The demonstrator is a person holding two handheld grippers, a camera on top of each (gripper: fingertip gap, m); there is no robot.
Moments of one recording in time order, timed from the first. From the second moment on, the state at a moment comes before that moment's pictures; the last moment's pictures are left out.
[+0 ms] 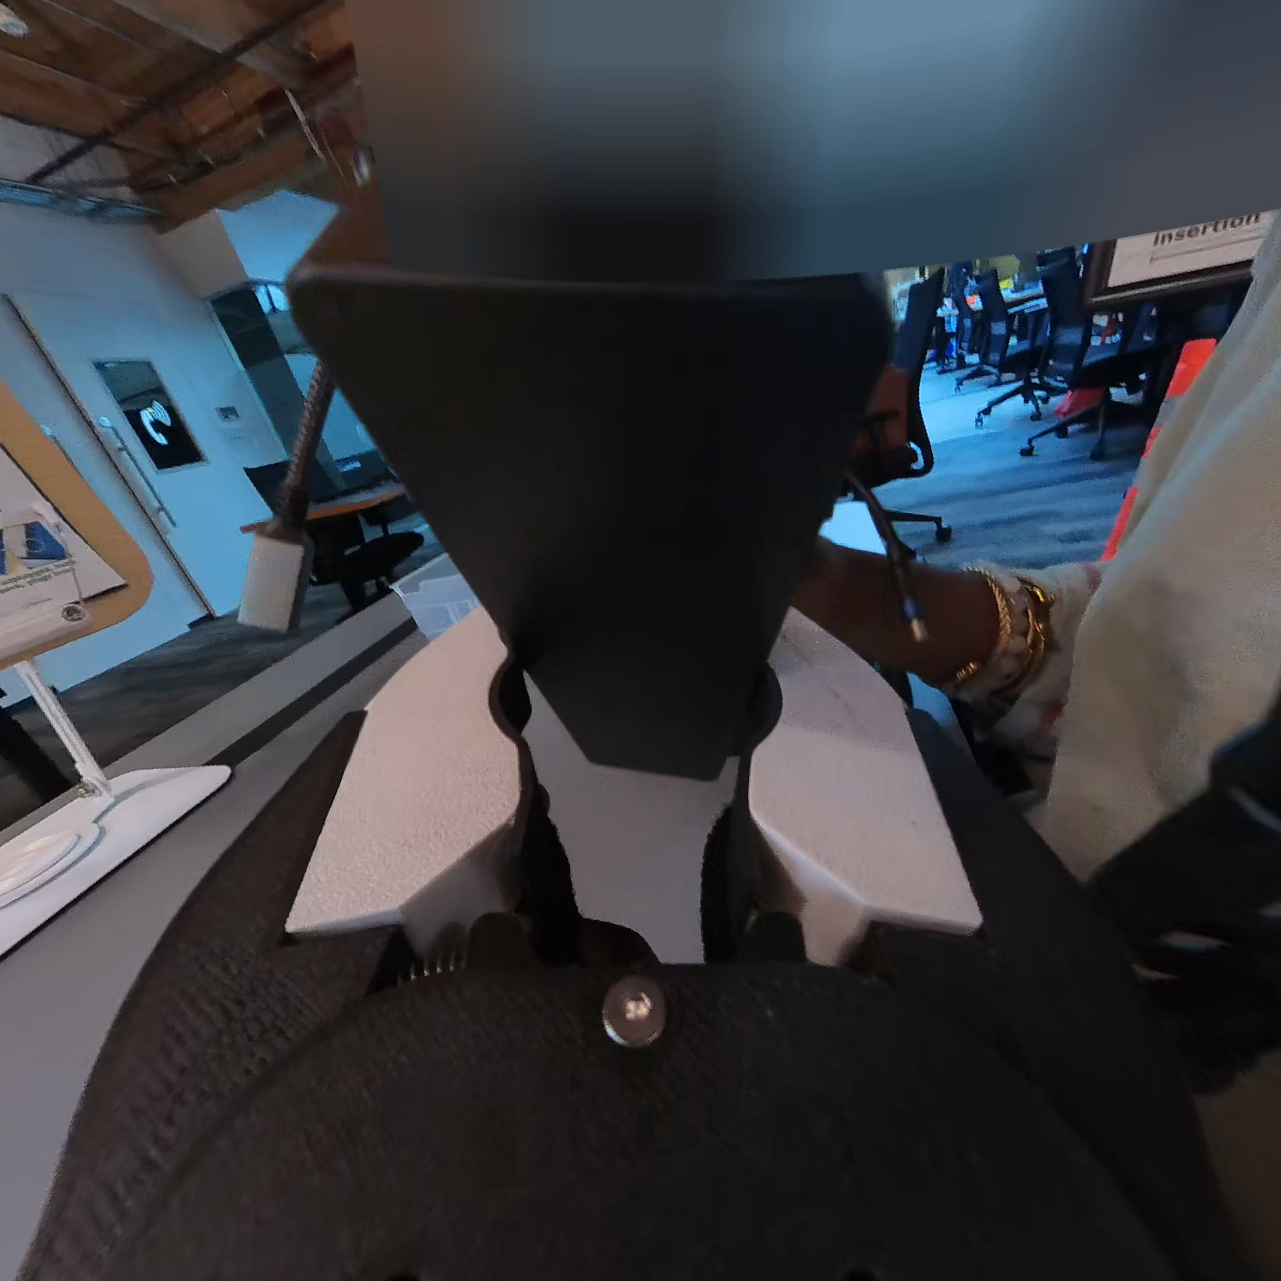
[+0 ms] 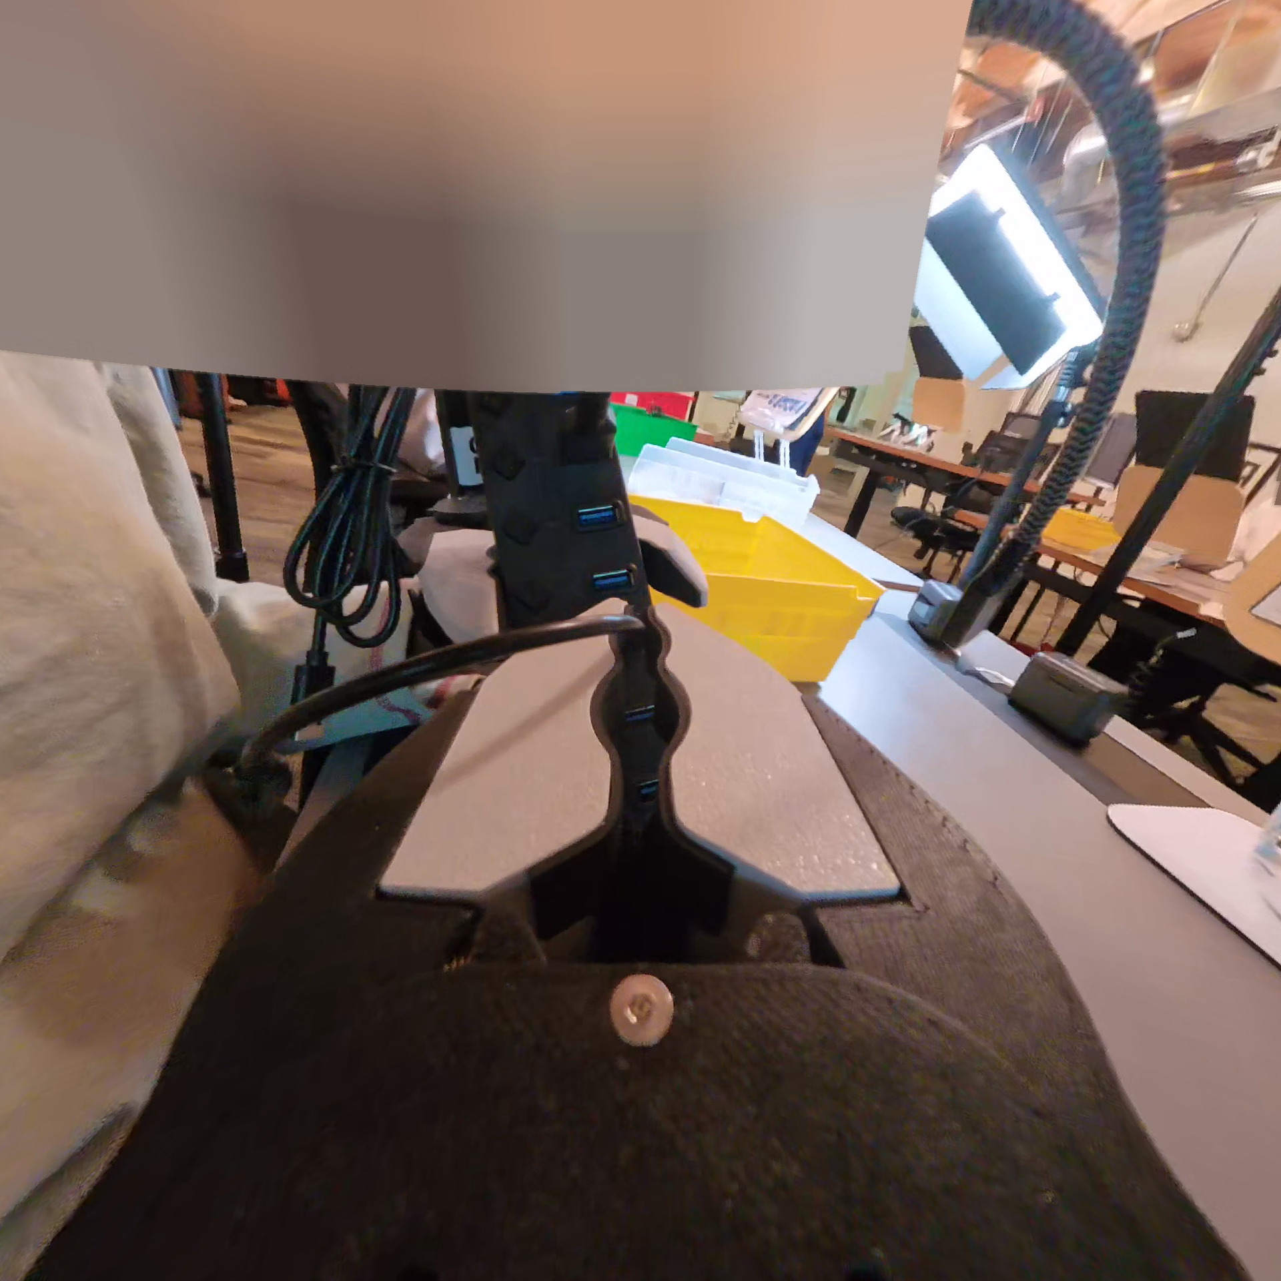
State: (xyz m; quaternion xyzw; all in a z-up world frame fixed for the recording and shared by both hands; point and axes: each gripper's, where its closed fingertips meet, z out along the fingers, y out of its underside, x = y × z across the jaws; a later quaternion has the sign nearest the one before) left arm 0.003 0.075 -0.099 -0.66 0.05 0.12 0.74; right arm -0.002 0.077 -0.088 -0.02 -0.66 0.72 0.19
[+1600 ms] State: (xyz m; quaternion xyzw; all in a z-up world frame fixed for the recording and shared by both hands) left arm -0.018 0.067 -0.111 -0.65 -0.01 0.09 0.75; right arm -0.016 0.069 -0.107 -0.09 -0.69 0.71 0.15
